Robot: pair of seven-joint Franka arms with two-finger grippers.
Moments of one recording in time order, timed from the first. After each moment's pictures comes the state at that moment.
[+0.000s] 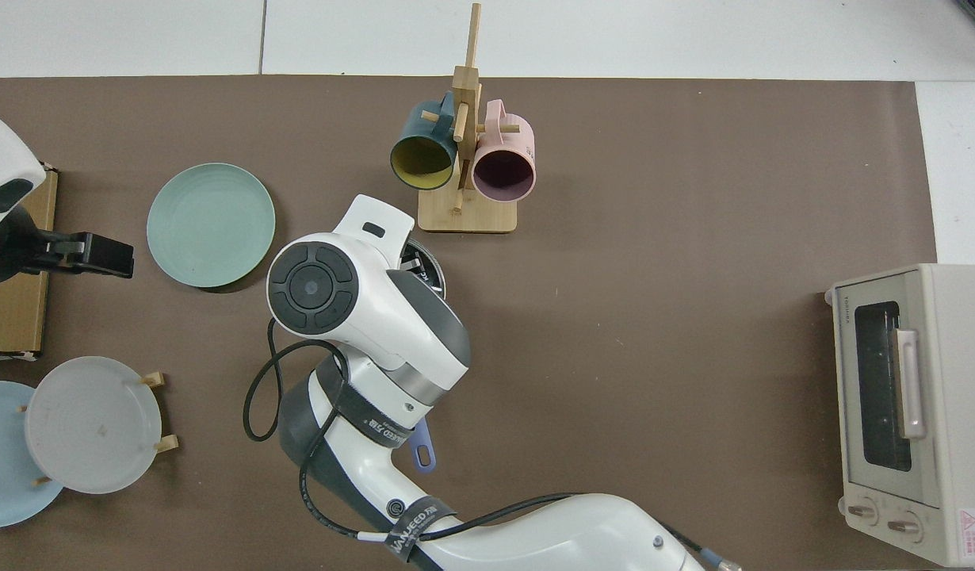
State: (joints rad) left arm -0.01 0.02 -0.02 -1.61 0.04 1.66 0.06; right arm 0.78 0.77 -0.06 -1.02 -0.06 1.96 0.44
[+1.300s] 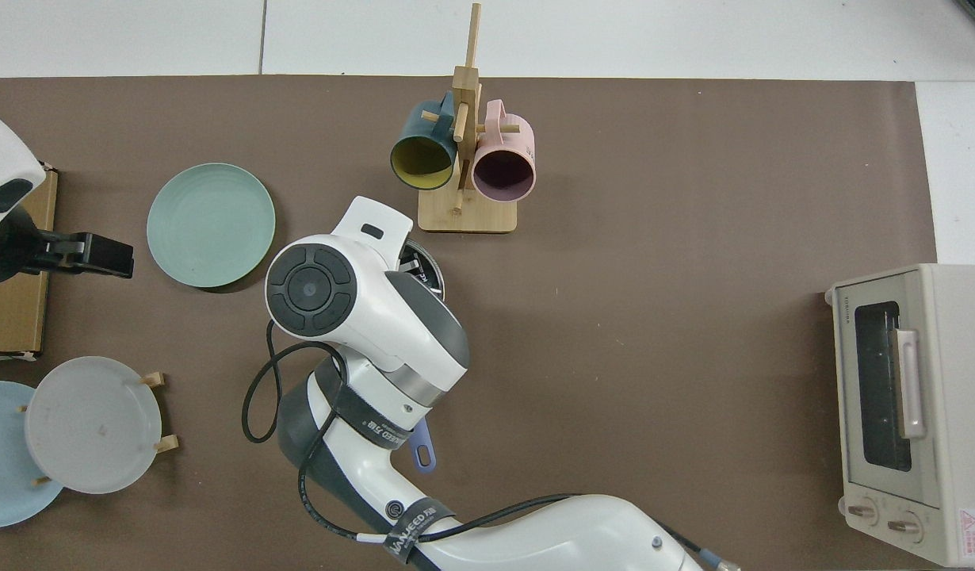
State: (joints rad) left arm -0.01 0.02 -0.02 -1.61 0.04 1.66 0.06; right arm 0.78 0.77 -0.06 -1.02 -0.06 1.96 0.44
